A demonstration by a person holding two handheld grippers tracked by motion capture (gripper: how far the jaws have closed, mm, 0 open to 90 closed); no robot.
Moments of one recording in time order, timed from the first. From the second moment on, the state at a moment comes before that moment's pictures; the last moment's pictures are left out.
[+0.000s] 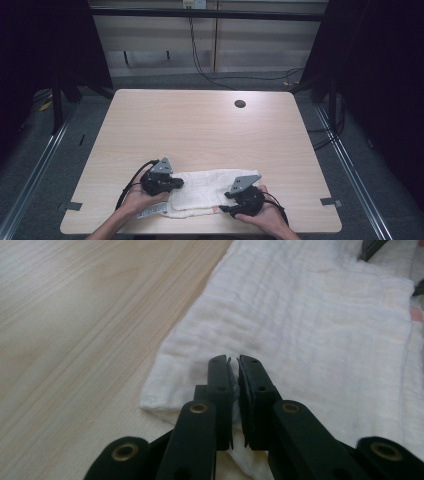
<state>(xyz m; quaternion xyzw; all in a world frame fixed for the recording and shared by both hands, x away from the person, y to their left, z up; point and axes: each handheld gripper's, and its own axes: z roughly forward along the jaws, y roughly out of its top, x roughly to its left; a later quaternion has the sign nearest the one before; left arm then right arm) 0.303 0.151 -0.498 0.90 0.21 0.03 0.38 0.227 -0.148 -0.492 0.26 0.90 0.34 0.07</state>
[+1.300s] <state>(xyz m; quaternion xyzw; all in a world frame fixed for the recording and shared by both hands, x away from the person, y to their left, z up) 0.302 0.122 -0.482 0.88 0.21 0.00 0.42 0.214 -0.160 -0.473 0.28 0.88 0.39 0.03</state>
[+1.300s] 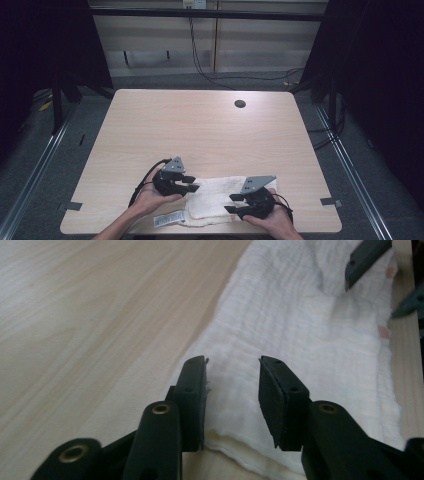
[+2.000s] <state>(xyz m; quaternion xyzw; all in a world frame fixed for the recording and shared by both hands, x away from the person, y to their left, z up) 0.334 0.135 -0.480 0.88 0.26 0.00 0.40 0.218 -0.072 -0.481 0.20 0.90 0.38 -0.01</state>
